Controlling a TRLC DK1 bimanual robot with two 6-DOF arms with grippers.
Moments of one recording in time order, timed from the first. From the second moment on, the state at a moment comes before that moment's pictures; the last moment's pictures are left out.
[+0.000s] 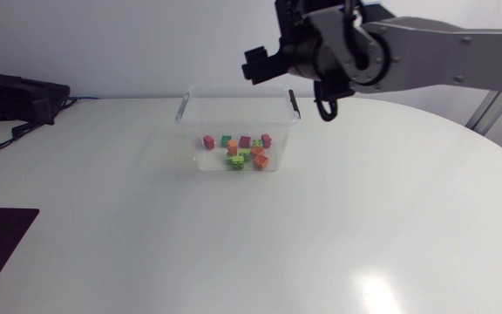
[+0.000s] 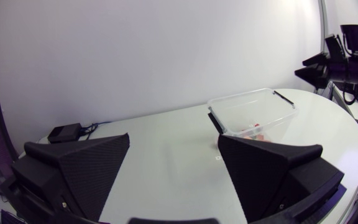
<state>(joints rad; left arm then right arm) 0.13 0.94 0.91 -0.30 0.19 0.23 0.59 1.66 1.39 -0.03 0.38 -0.10</state>
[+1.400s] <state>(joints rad) 0.13 0.28 0.27 0.02 0.12 0.12 0.17 0.36 0.33 -0.01 0.30 -0.19</state>
